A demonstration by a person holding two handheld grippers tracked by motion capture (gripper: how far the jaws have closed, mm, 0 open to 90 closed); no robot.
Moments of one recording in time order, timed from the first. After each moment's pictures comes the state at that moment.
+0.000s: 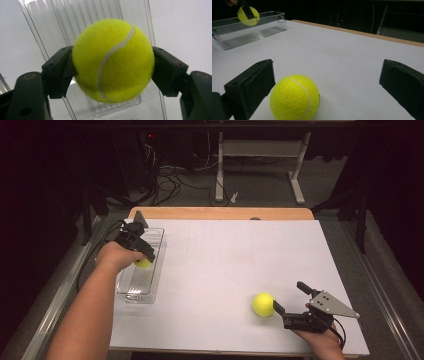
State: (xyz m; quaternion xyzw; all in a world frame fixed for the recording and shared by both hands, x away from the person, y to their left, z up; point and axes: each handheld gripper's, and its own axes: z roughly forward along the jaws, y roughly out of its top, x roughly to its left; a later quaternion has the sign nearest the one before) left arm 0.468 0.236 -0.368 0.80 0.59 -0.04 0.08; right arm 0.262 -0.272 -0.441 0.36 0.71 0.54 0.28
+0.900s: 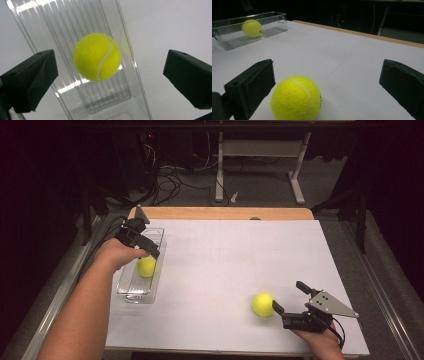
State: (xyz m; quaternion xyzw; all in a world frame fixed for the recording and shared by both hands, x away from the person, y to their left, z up) left arm 0.462 0.228 -0.345 0.82 0.57 -0.04 0.10; right arm 0.263 -0.270 -0.441 0.36 0.71 0.54 0.28
